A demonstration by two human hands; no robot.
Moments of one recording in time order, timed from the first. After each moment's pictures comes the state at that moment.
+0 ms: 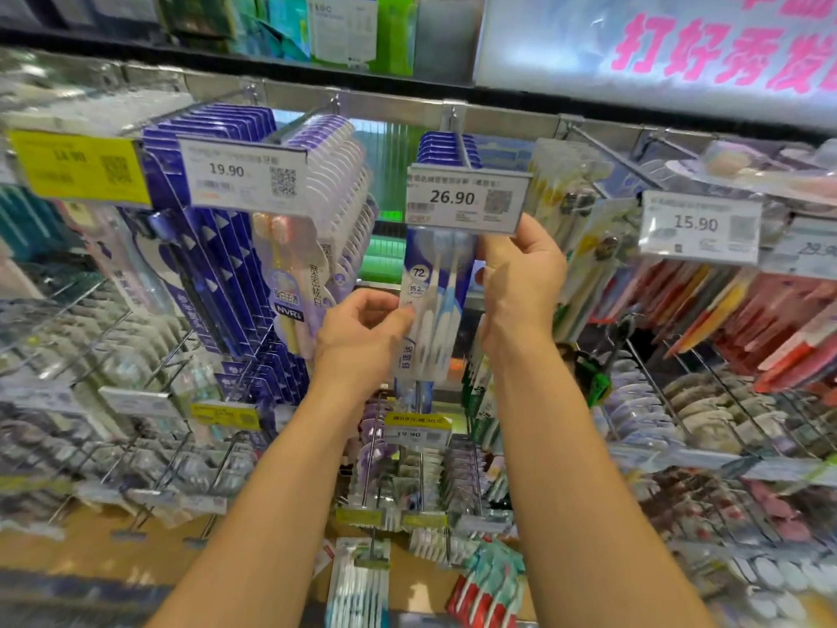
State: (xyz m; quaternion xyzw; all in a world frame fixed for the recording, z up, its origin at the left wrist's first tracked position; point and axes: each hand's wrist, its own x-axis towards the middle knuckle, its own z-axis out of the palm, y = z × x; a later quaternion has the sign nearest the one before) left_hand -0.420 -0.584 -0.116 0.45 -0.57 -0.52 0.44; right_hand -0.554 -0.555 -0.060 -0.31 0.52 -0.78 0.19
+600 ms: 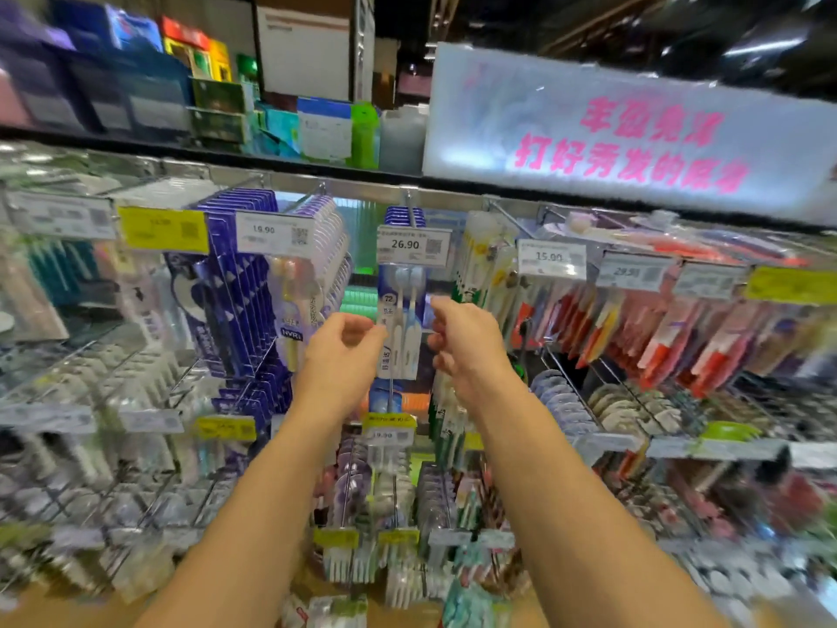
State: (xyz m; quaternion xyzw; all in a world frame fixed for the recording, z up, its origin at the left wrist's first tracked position) left_hand -0.381 -0.510 -0.073 0.43 -0.65 -0.45 0.44; right_hand -0.514 -0.460 -0.038 -0.25 0.63 -0.66 0.33
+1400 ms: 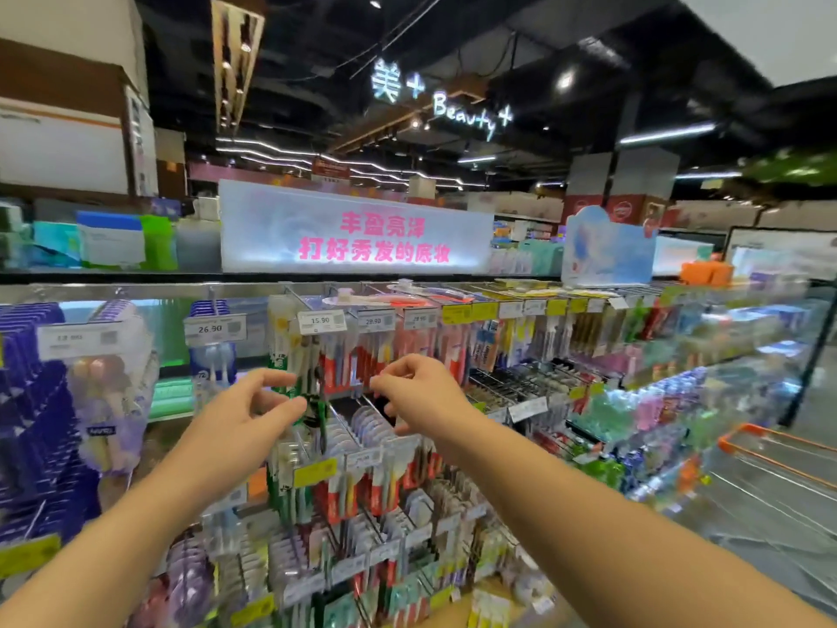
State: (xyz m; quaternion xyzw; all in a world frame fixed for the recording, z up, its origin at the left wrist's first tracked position) left_hand -0.340 -0.357 0.009 0.22 -0.81 -0.46 0.30; right_hand -0.485 -0.196 0.047 -0.31 0.78 -0.52 0.14
